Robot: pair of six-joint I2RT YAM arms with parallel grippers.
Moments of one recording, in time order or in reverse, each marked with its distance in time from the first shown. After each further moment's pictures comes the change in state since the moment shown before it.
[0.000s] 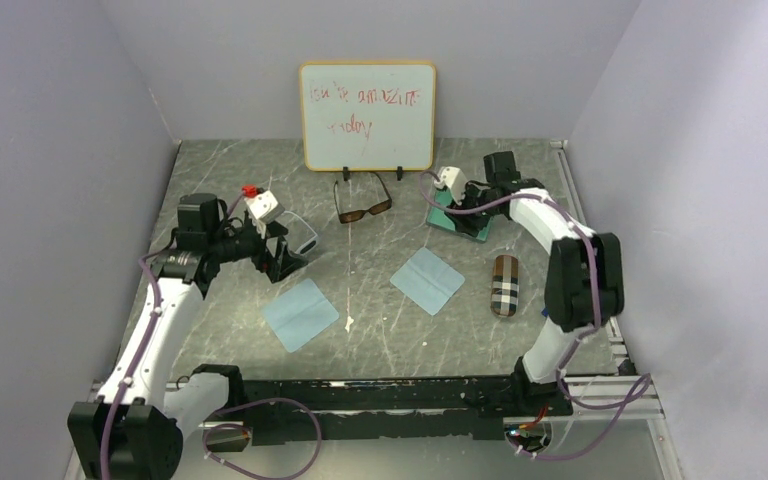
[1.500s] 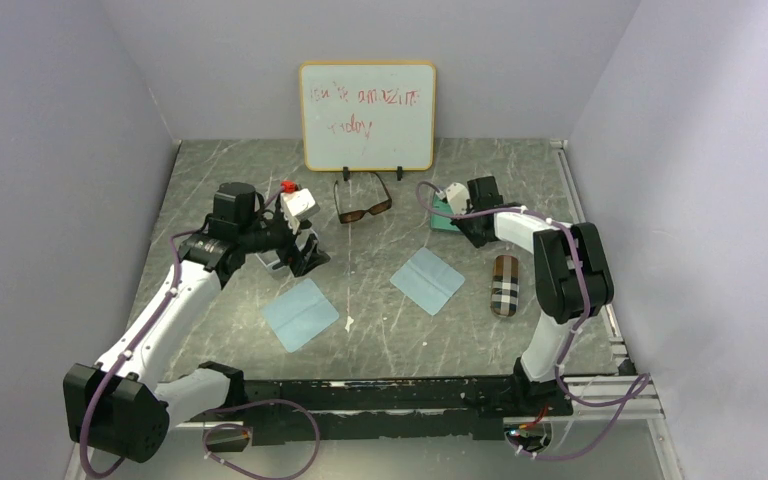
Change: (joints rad) left arm -0.231 0.130 0.085 0.042 -0.183 0.017; right arm 0.061 0.025 -0.209 0.254 0.455 0.364
